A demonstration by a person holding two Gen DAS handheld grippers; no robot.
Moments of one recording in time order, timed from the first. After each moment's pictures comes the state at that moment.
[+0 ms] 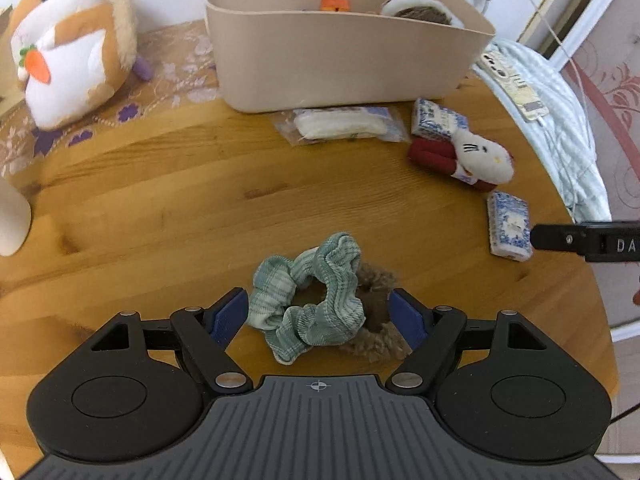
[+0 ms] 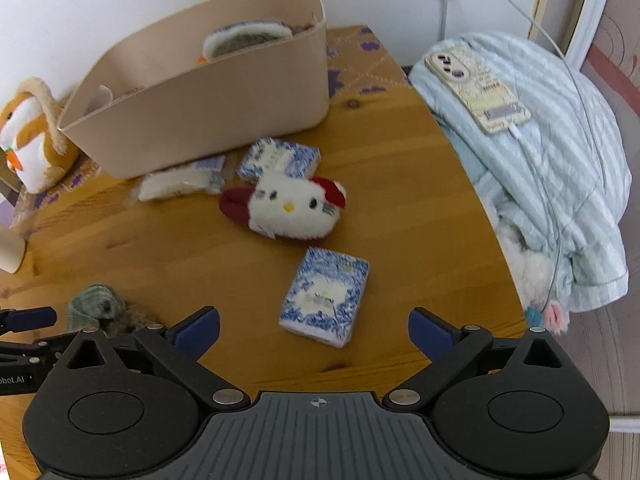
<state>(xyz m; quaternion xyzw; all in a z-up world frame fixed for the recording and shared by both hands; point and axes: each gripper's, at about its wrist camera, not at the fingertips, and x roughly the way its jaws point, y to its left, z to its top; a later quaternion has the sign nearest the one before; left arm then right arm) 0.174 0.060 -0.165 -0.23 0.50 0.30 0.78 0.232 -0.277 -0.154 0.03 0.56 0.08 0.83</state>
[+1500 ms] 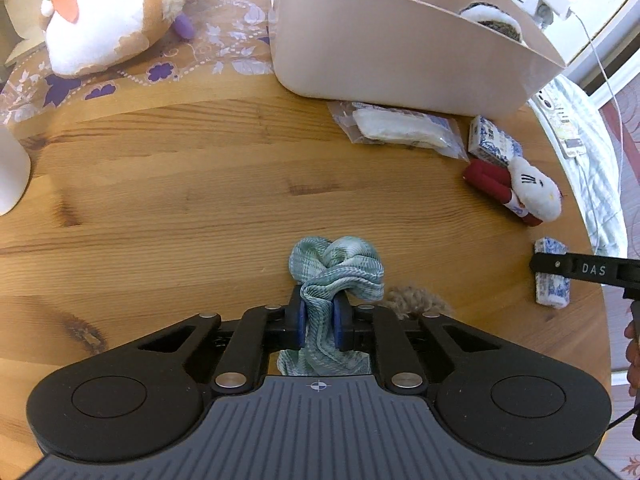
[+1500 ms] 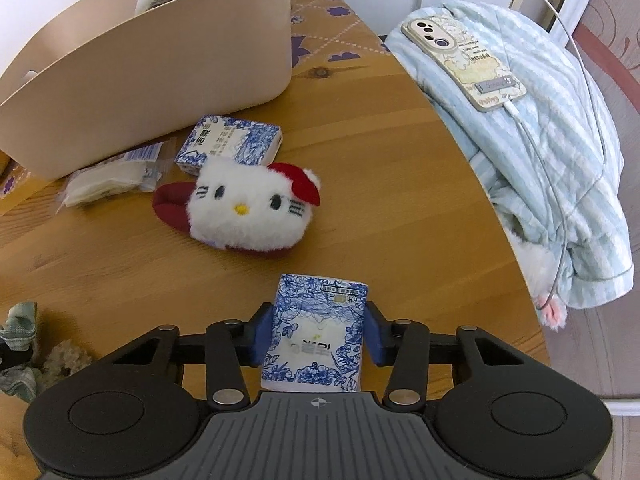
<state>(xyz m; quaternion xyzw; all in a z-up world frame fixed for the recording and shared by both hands) 0.165 0.095 -0.187 -0.27 0.49 0.30 0.77 0.270 -0.253 -0.198 0.02 0.58 0.01 0.82</state>
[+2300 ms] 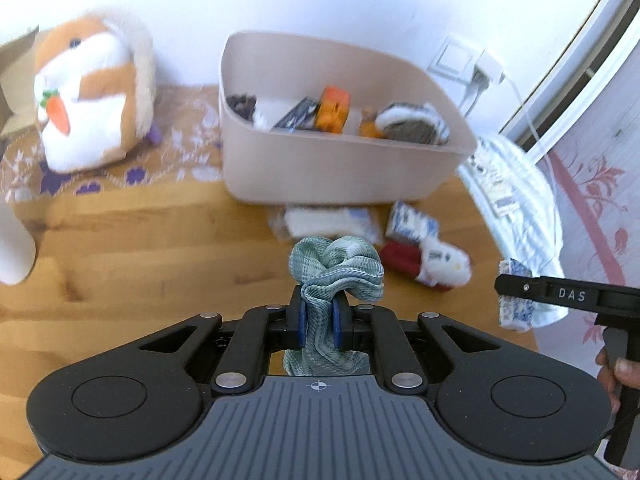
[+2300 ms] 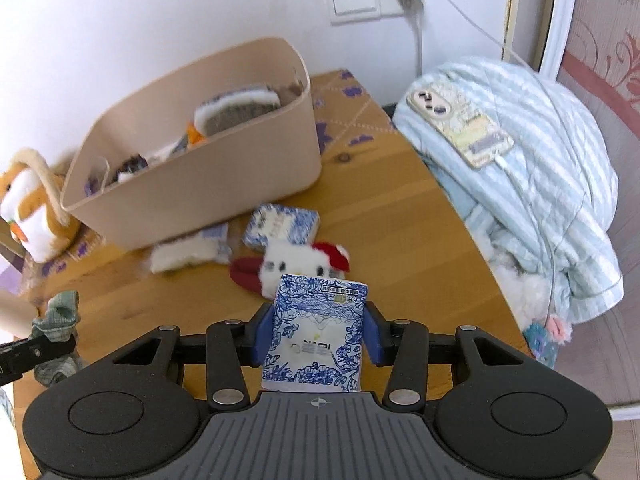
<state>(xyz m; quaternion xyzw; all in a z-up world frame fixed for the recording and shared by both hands) 0.174 0.077 -0.102 -0.24 0.41 0.25 0.84 0.253 -0.265 -0.112 0.08 0.50 0.05 0.86</state>
